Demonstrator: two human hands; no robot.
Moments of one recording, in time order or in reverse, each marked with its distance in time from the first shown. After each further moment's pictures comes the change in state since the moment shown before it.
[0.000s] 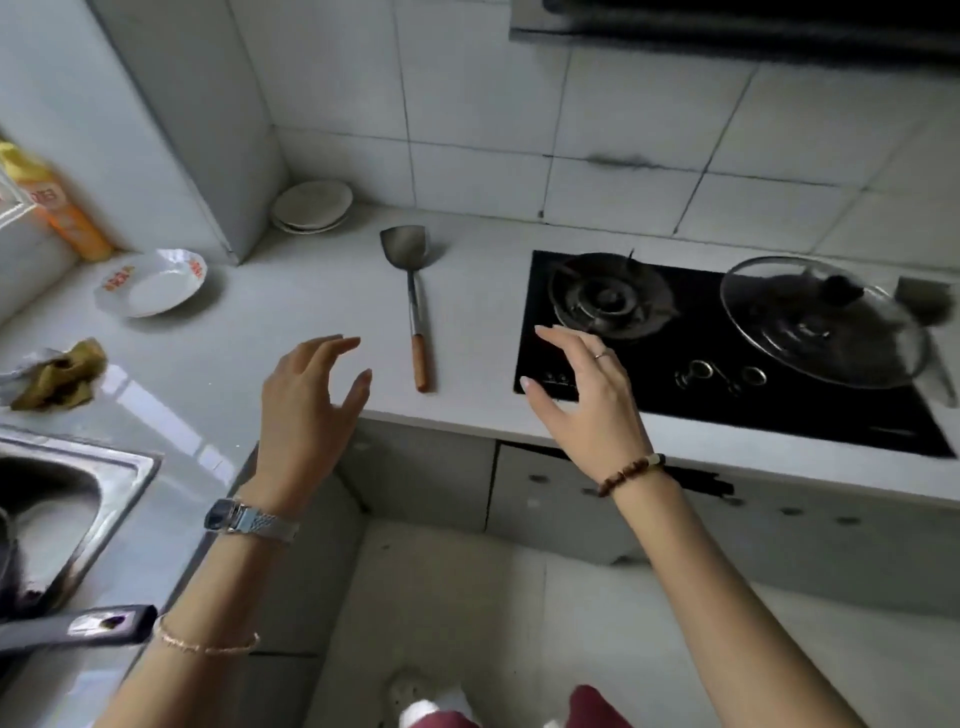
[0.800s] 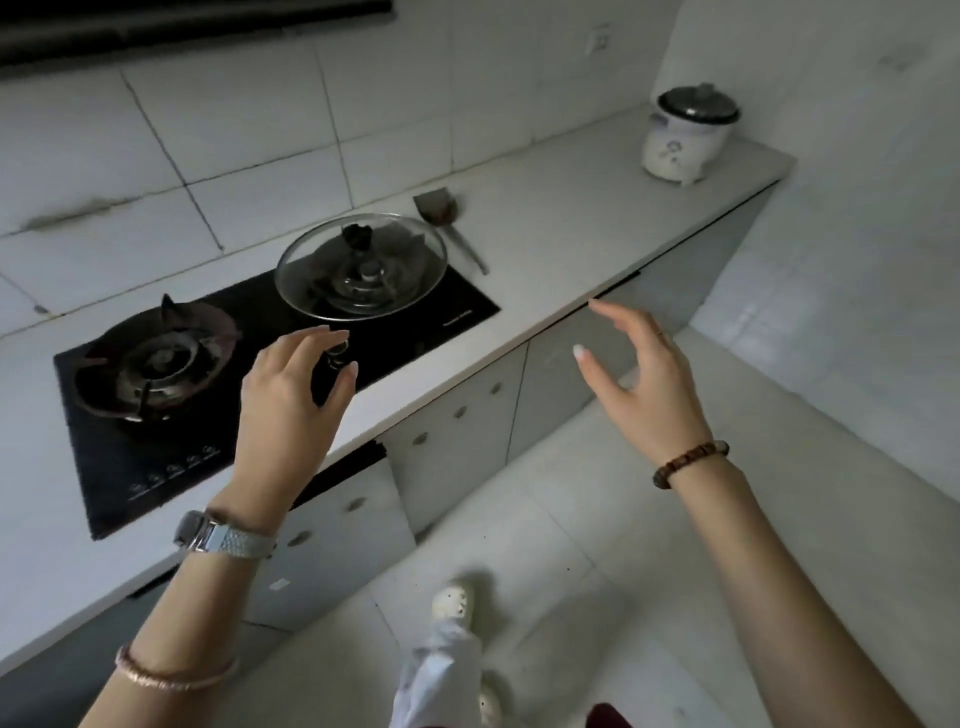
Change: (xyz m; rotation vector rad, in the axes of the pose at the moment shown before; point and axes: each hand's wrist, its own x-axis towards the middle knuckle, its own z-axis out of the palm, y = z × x) left_hand -0.064 0.389 0.182 -0.391 -0.312 0.711; right_hand -0.268 0.197 -0.317 -0.239 0.646 0.534
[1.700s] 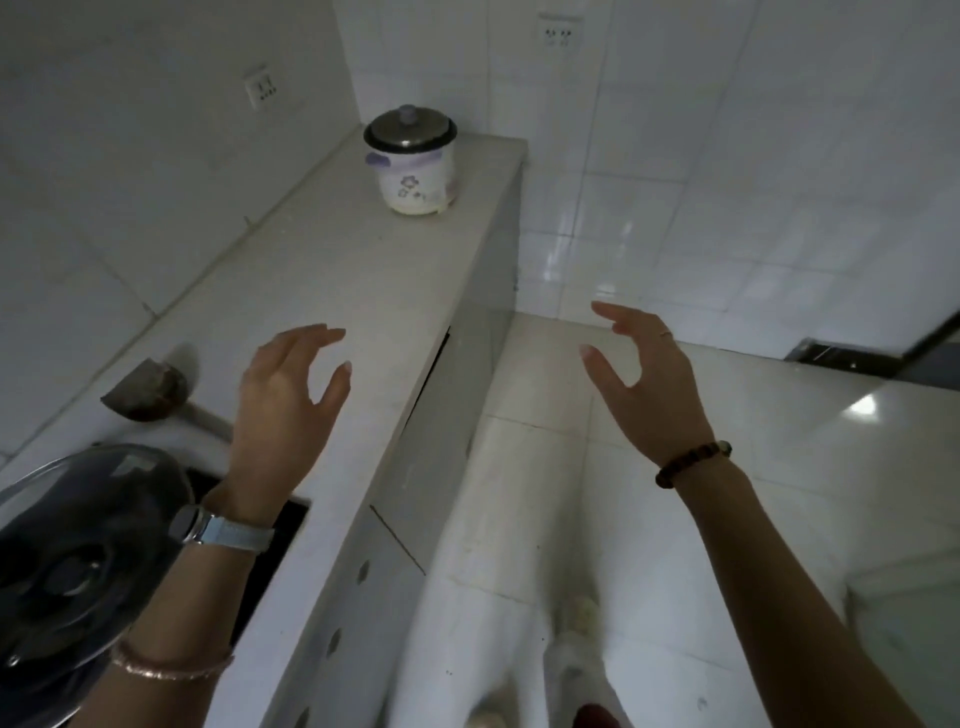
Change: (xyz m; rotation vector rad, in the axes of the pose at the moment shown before) left_hand 0.305 0.155 0.286 -0.246 -0.316 0.538; right_hand 0.145 0.200 -0.106 -0.210 0.409 0.469
